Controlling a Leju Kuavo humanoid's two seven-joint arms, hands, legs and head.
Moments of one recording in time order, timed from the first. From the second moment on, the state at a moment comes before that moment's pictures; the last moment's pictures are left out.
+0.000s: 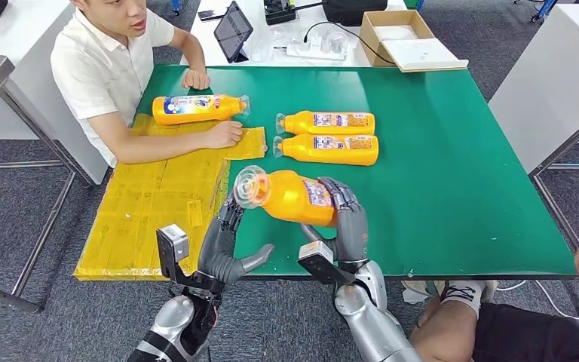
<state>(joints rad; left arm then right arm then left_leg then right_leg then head) -0.17 -0.20 -0.39 -1.23 0.20 -0.03 -0.43 -0.31 0.16 0.27 -0.93 0.44 -0.55 -0.61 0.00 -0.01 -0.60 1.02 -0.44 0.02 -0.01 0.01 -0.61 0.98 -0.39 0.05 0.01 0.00</state>
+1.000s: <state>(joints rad) -0.20 -0.24 -0.40 -1.20 0.29 0.10 -0.37 -0.38 0.28 0.43 -0.76 0.51 -0.63 -0.64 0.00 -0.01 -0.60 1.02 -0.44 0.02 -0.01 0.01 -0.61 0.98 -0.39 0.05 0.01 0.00</state>
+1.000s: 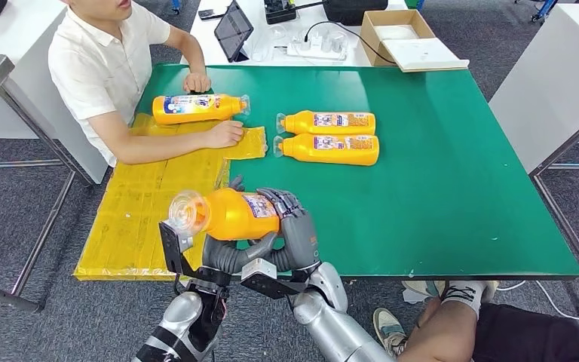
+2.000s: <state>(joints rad) -0.14 -0.25 -0.36 -1.30 0.42 0.13 -0.47 -0.41 0.34 0.58 -0.66 0.38 -0.56 -0.63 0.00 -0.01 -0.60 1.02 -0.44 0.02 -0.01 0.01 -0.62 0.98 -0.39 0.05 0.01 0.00</state>
